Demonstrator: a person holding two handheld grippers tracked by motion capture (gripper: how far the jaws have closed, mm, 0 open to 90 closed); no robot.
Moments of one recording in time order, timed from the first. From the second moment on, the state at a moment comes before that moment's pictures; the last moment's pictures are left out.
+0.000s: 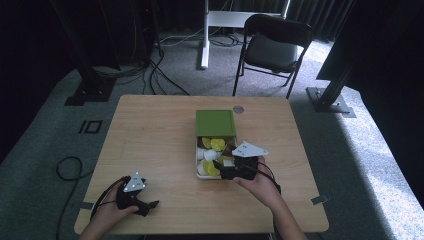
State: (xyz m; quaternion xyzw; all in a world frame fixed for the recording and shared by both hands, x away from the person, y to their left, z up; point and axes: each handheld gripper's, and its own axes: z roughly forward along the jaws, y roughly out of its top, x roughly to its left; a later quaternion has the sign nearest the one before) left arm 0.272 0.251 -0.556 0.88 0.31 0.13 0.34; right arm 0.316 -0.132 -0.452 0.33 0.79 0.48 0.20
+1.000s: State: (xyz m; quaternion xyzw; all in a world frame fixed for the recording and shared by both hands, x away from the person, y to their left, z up) left arm 0.272 0.251 -0.556 0.88 0.31 0.13 0.34; right arm 0.316 -0.096 -0.509 0.31 0.83 0.40 0.22
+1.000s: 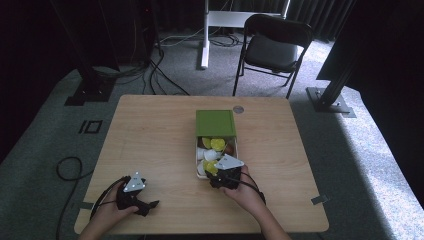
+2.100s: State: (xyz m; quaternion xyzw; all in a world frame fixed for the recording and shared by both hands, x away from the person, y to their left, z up) left arm 0.272 0.251 -0.556 0.88 0.31 0.13 0.34; right arm 0.321 -0.102 -0.480 0.33 0.82 0.43 0.22
